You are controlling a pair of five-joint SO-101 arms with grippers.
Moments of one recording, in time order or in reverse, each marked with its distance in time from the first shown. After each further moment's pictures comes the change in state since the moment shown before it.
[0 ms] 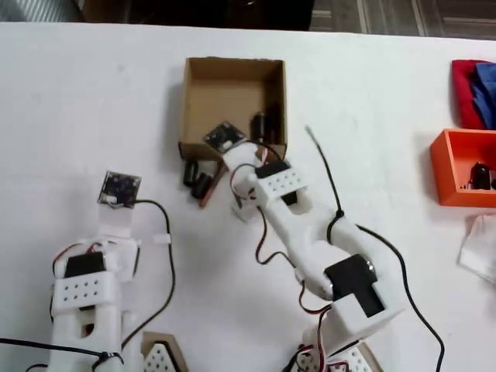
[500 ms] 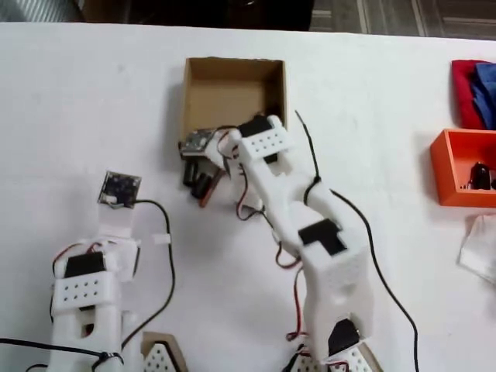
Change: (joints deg) left arm 0.0 0.0 0.0 0.0 0.0; right arm 0.6 19.4 -33.7 26.7 26.0
